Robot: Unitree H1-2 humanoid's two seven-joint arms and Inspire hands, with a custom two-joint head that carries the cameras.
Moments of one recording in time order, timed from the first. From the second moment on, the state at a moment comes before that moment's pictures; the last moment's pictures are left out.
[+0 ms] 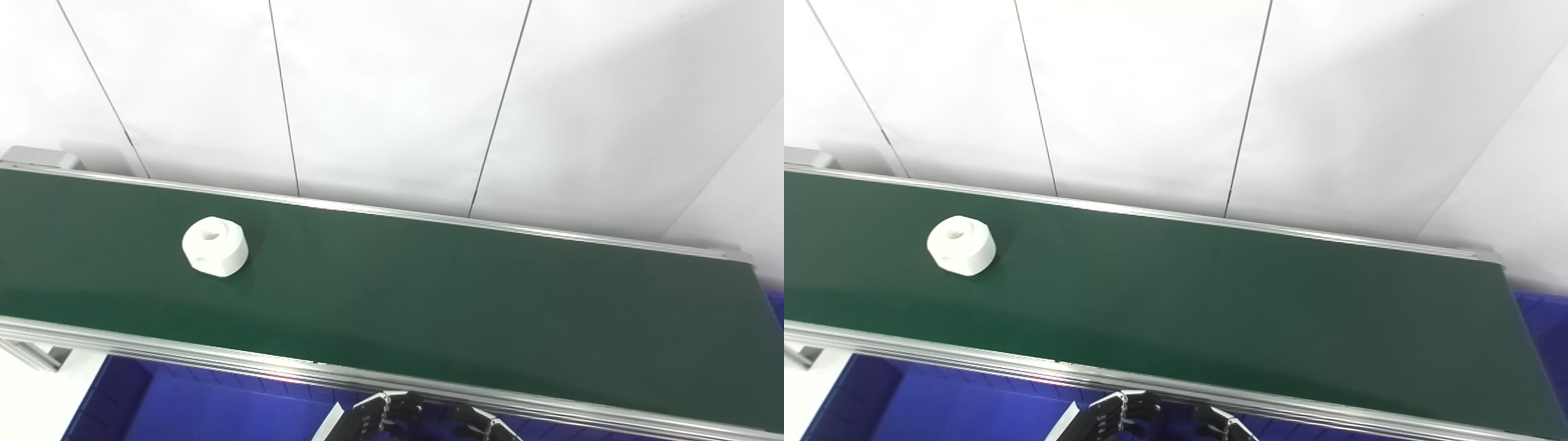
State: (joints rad) left arm 0.35 0.12 -0.47 0.17 0.08 -0.43 0.10; right arm 0.25 -0.15 0.30 0.28 -0.01 -0.45 0.23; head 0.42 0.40
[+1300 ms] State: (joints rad) left arm 0.15 0.30 -0.40 -0.15 0.43 -0.44 0.31; right arm 0.24 -0.07 0.11 0.32 0.03 -0.45 0.47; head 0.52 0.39
